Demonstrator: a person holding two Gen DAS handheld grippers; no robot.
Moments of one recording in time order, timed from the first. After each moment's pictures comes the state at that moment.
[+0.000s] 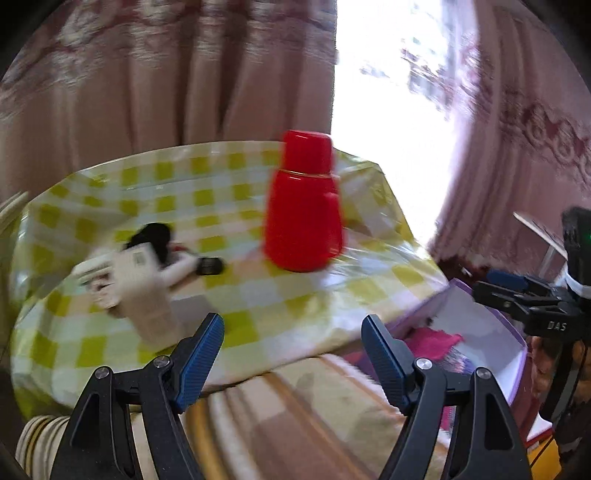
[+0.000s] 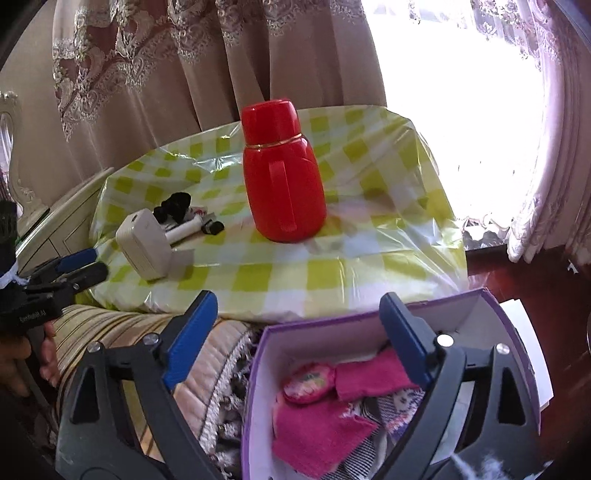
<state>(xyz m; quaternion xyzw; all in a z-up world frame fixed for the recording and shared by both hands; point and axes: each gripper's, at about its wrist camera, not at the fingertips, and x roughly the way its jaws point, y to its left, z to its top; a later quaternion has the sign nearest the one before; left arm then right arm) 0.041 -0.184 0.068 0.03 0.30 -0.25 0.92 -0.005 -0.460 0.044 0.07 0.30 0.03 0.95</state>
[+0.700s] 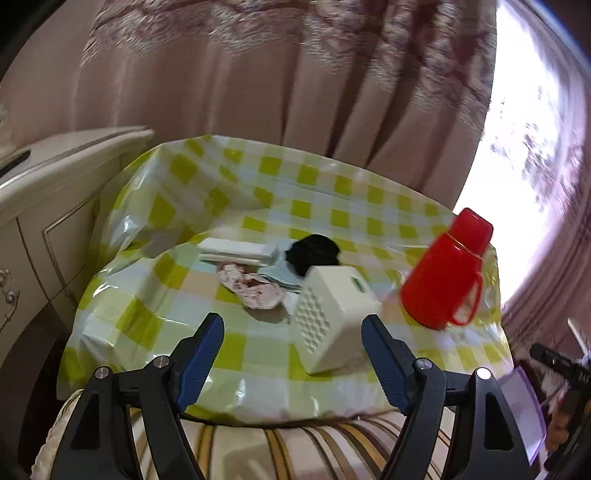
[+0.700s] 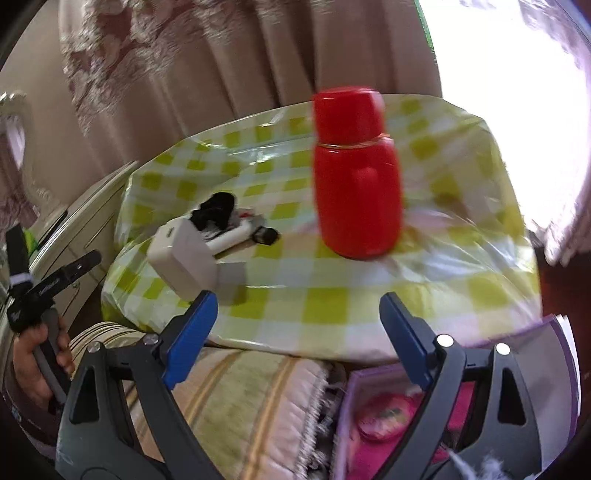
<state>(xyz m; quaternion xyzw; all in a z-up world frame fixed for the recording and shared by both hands) 0.100 -0.011 0.064 -0.11 0.29 -0.09 0.95 0.073 -0.381 0.056 0.08 0.33 0.11 0.93</state>
